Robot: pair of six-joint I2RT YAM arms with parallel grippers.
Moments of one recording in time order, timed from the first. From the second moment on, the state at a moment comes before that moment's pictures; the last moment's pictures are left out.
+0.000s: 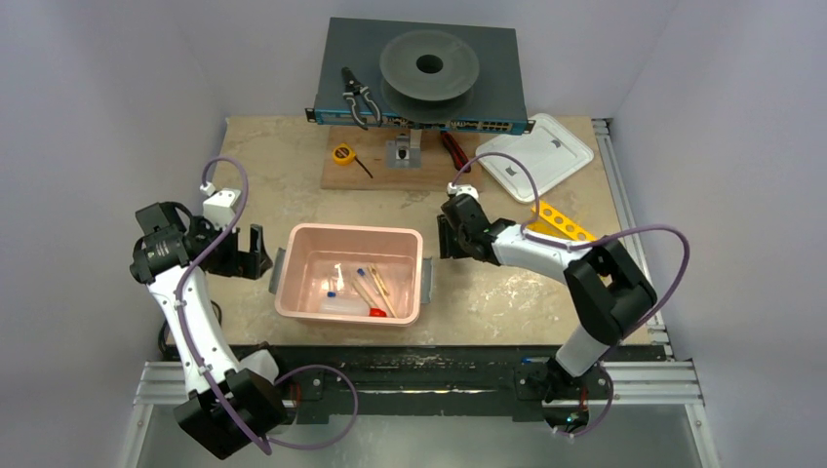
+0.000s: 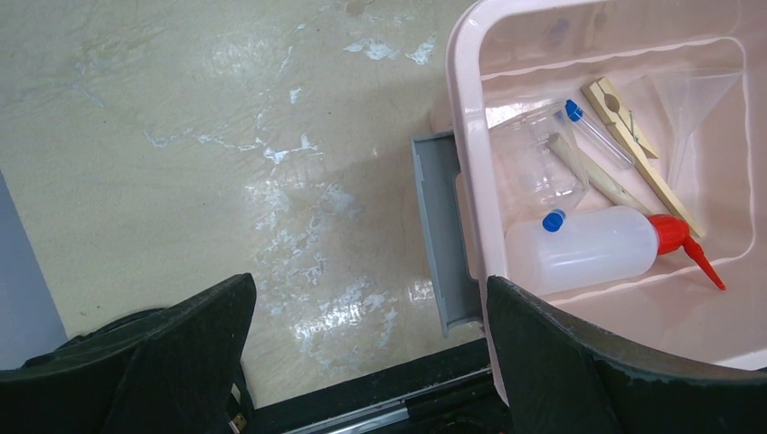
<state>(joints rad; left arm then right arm) 0.57 0.98 1.03 -1.10 0.59 0.59 0.67 1.63 0.96 -0.24 0.23 0.47</state>
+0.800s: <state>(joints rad) 0.50 0.98 0.89 -0.99 0.48 0.63 0.67 1.58 0.93 -0.22 0.27 0.47</state>
